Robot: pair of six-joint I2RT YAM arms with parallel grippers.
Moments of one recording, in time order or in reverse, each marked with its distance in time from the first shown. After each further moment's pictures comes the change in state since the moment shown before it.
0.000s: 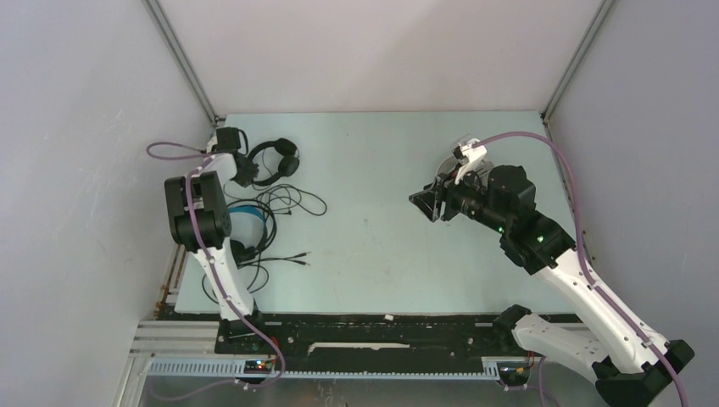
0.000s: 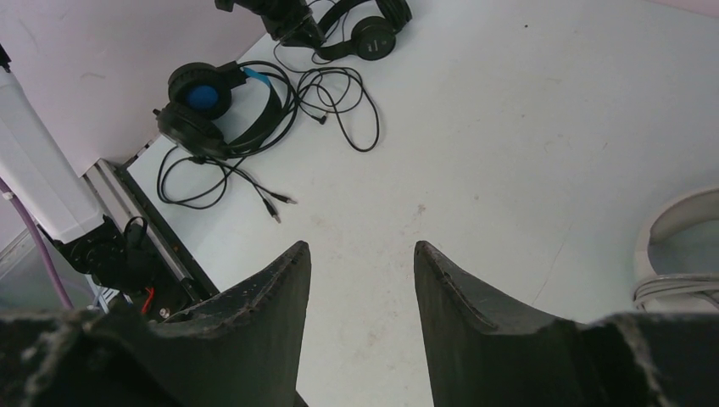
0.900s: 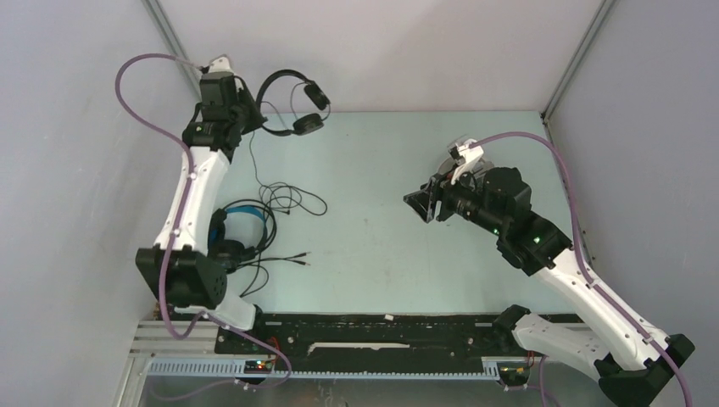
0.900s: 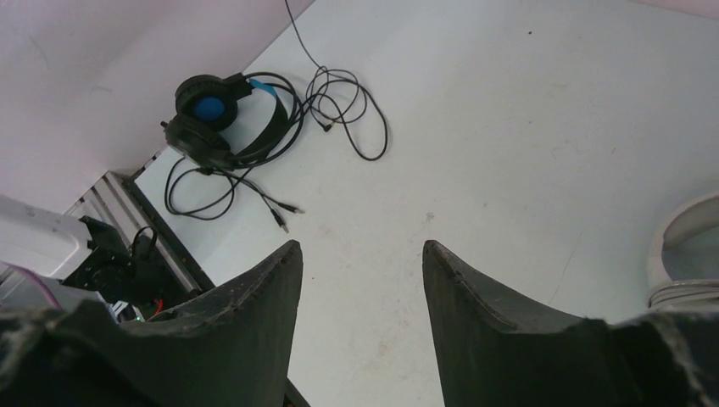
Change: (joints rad) left arm -0.209 -0.481 0.243 -0.222 0.042 0.378; right arm 0.049 0.008 0.000 0.023 0.053 0.034
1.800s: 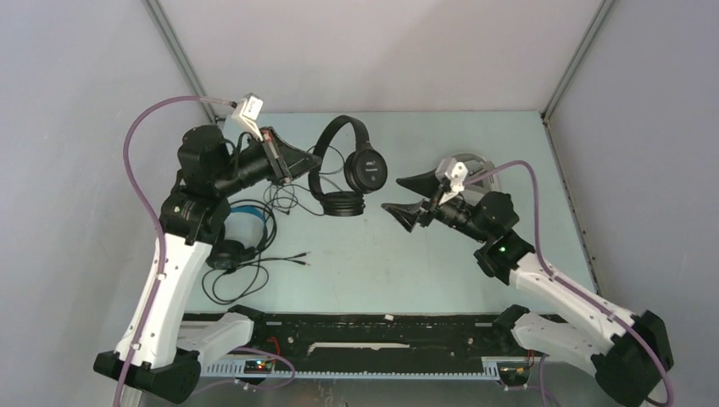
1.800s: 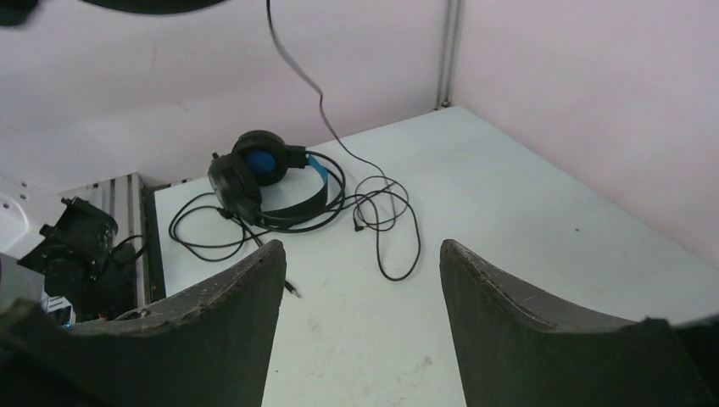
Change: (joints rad) left arm -0.245 -0.545 -0.307 0.048 0.679 -0.177; right arm 0.000 -0.003 -0.359 0.764 -0.234 -0.172
